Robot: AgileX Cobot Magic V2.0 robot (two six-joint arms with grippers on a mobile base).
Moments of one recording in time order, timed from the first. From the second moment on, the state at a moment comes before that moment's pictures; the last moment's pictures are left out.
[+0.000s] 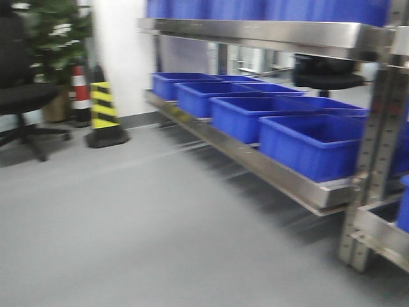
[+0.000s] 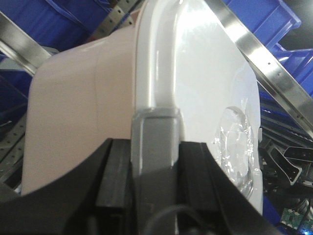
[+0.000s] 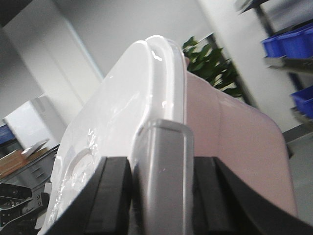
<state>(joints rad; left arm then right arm) -0.04 1.39 -1.34 -1.68 0.99 0.89 -0.17 1.08 -1.07 1.84 0.77 -1.12</state>
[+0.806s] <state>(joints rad) -0.04 1.39 -1.34 -1.68 0.99 0.89 -0.17 1.08 -1.07 1.84 0.77 -1.12</state>
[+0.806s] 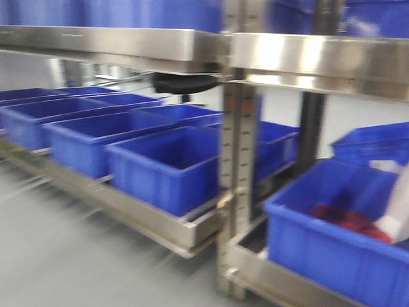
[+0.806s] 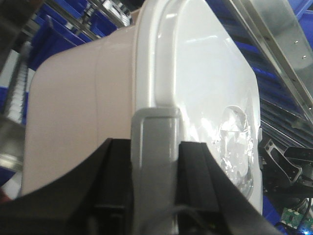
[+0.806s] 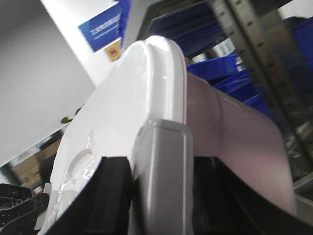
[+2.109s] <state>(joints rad) -0.04 1.40 -1.34 -1.68 1.00 0.89 -0.17 1.08 -1.07 1.84 0.77 -1.12</state>
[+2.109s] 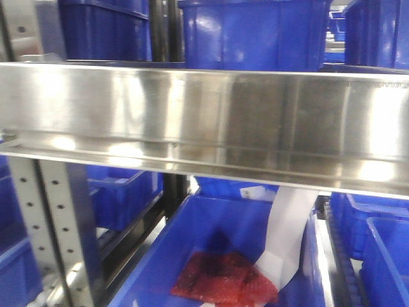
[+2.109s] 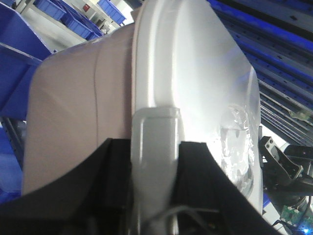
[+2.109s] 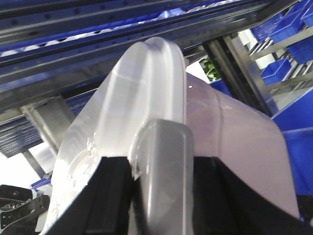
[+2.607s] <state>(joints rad) -0.04 1.40 -1.34 -1.68 1.01 0.89 -0.17 1.08 -1.07 1.84 0.77 -1.12</state>
